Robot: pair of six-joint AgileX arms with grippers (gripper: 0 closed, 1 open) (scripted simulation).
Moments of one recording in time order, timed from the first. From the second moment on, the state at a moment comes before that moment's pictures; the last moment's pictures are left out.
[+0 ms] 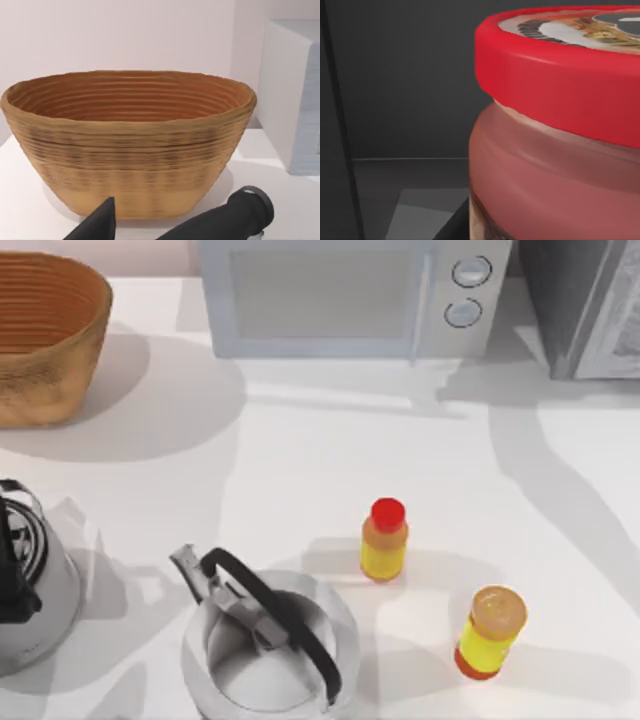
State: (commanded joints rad) left arm 0.00 0.00 0.00 0.00 0.00 0.00; right arm 0.63 1.39 2.13 -0.75 0.65 0.03
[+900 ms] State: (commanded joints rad) left arm 0.00 0.00 0.00 0.00 0.00 0.00; right arm 0.47 1.01 1.56 -0.55 0.48 0.02
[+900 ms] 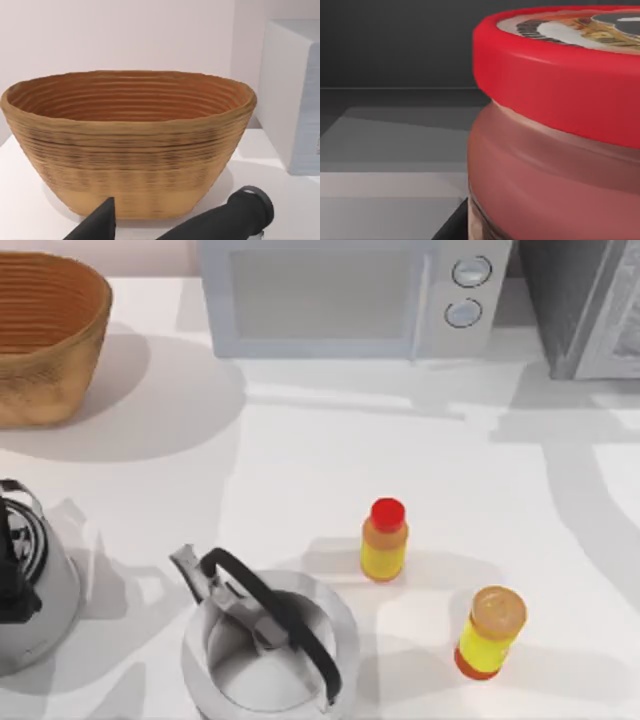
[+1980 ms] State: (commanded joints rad) left arm 0.00 0.00 0.00 0.00 0.00 0.00; right arm 0.00 0.00 0.00 0.00 0.00 0.00
